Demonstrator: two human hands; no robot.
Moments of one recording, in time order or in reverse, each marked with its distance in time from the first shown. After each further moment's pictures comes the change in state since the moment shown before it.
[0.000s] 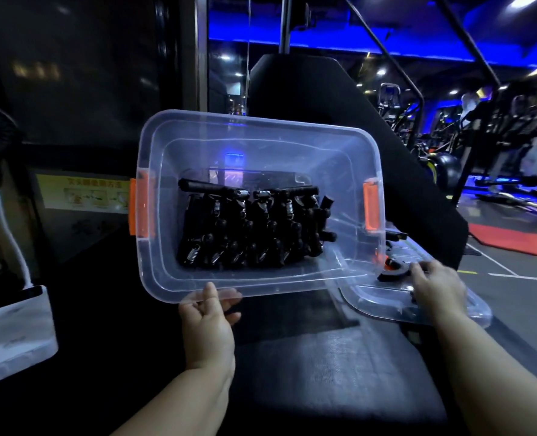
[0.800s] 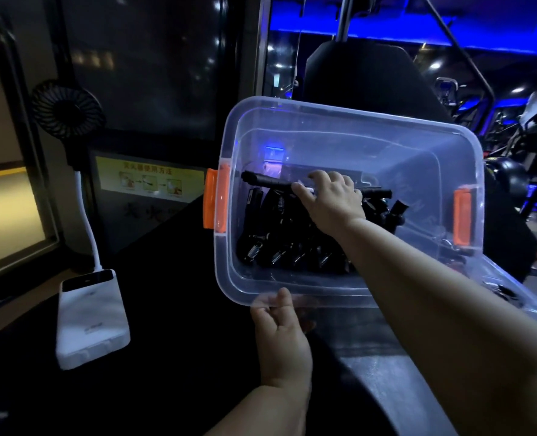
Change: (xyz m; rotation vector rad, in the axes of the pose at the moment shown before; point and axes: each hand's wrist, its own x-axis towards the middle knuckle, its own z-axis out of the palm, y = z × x) left_hand 0.011 -0.014 -0.004 -0.069 -0.047 -0.061; right_hand -0.079 -0.308 0.066 -0.057 -0.110 -0.725
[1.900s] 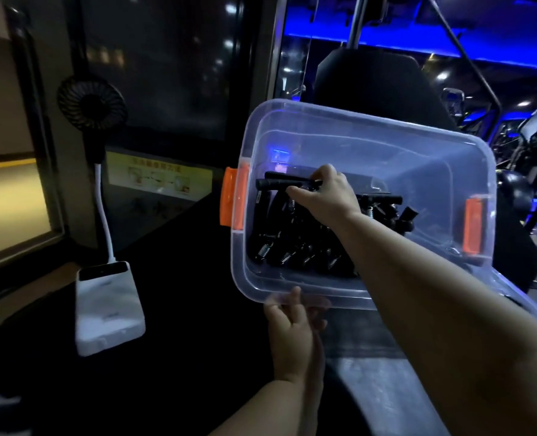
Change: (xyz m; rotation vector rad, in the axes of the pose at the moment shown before) left_hand -0.009 0.018 0.003 -0.171 -0.056 -0.067; right_hand 0.004 -0.022 -0.005 0.336 -0.045 0.079
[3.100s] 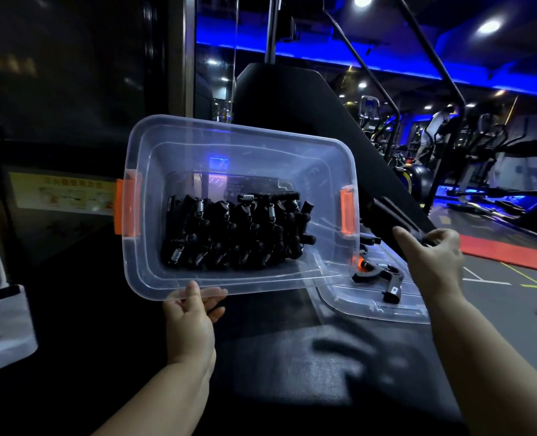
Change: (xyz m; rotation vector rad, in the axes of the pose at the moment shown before) left_hand -0.004 -0.003 0.000 0.171 0.033 0.089; right_hand -0.148 0.203 -0.191 0.130 0.615 0.460
